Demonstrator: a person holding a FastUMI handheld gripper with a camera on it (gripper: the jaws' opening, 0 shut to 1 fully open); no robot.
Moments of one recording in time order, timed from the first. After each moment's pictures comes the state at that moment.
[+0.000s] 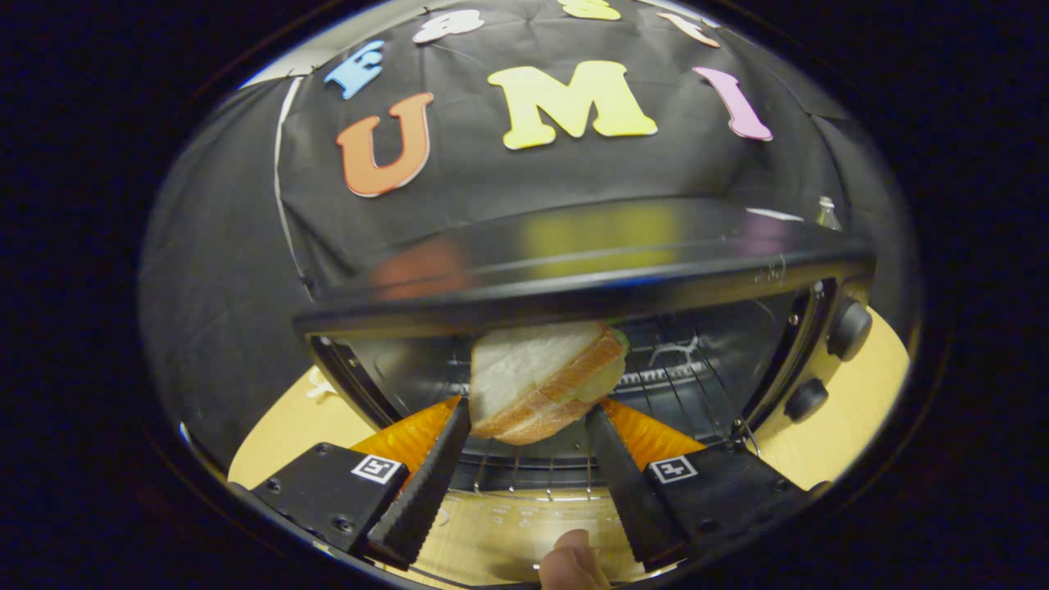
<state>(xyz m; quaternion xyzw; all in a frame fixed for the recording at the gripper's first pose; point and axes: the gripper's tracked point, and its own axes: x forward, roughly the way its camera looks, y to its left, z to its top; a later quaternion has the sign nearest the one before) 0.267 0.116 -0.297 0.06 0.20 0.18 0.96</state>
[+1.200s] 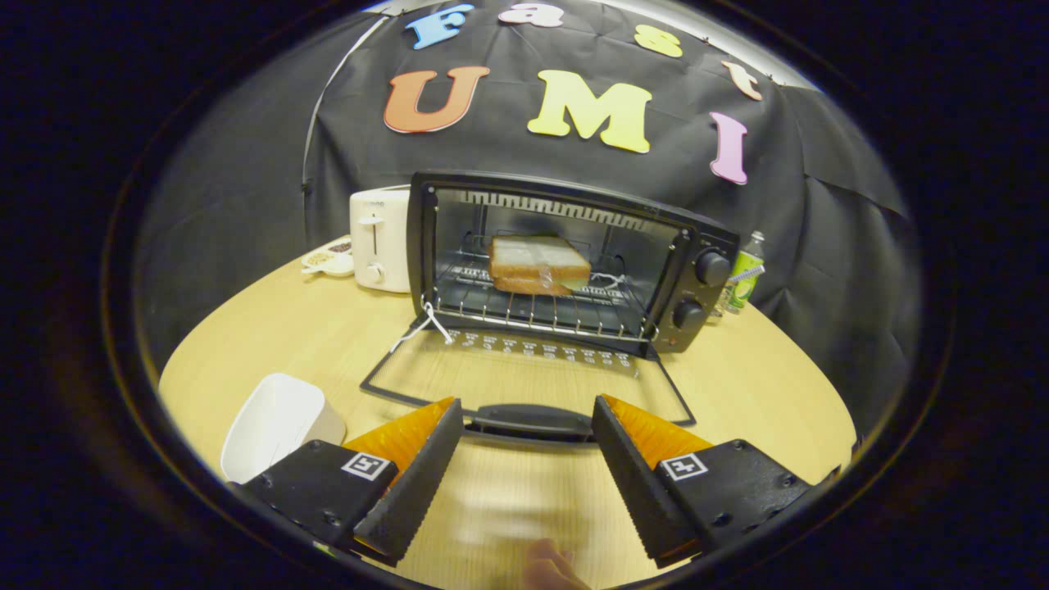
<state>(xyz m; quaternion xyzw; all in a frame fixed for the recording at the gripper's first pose) 0.103 0.062 -0.359 -0.12 0.25 0.07 0.96</state>
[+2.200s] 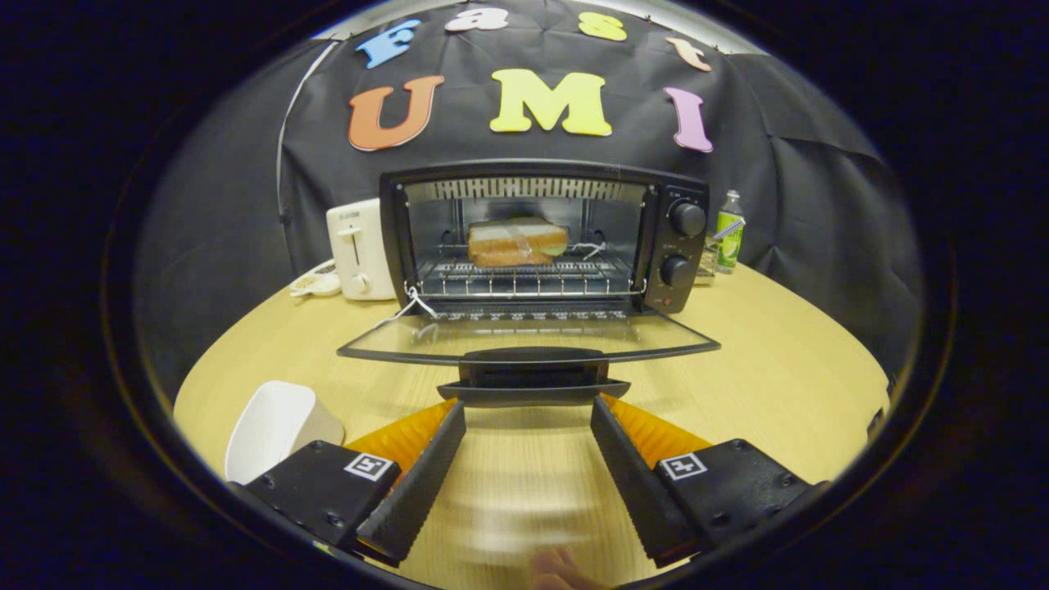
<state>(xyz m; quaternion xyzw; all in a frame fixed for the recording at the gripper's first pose) 0.100 0.061 -0.368 -0.03 0.21 0.06 0.97</state>
